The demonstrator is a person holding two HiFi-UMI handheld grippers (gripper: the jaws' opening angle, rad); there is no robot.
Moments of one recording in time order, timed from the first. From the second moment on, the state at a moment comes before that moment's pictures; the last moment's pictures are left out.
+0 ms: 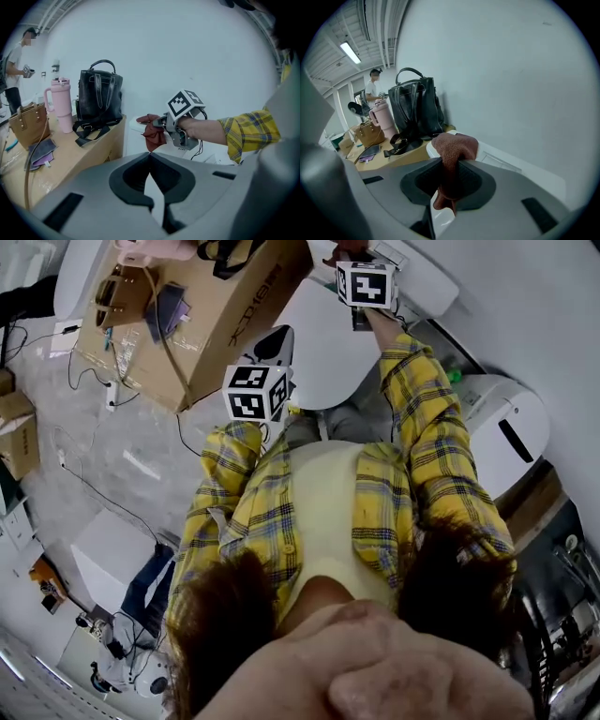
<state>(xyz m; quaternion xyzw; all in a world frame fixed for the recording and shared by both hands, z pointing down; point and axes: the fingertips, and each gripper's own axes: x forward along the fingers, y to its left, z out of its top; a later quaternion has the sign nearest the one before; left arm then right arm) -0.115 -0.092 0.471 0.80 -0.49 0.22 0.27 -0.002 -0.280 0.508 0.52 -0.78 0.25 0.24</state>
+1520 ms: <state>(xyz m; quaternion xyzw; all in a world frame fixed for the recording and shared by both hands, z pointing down) -0.053 -0.084 0.478 0.86 -0.38 0.24 0.26 0.132 -0.157 0.471 0.64 -0.72 0.20 0.20</state>
